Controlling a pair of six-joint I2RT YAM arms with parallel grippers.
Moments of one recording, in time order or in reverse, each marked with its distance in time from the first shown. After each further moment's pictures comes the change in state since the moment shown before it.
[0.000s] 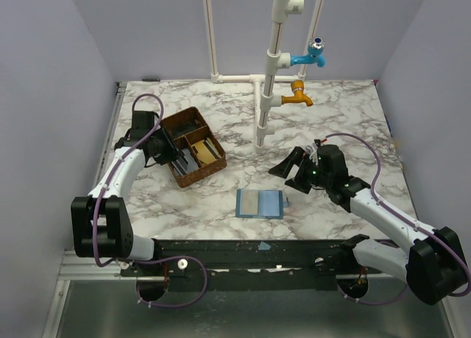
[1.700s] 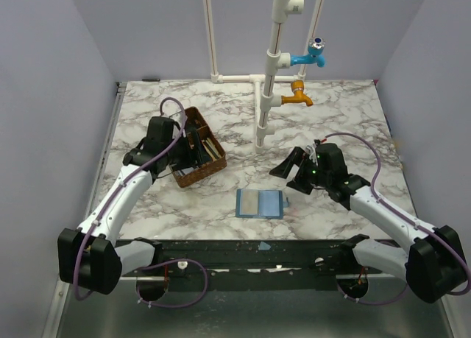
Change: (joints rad) left arm -0.233 -0.216 -0.039 -0.017 0.084 0.082; right arm 0.000 0.012 0.034 -0.076 0.019 -0.008
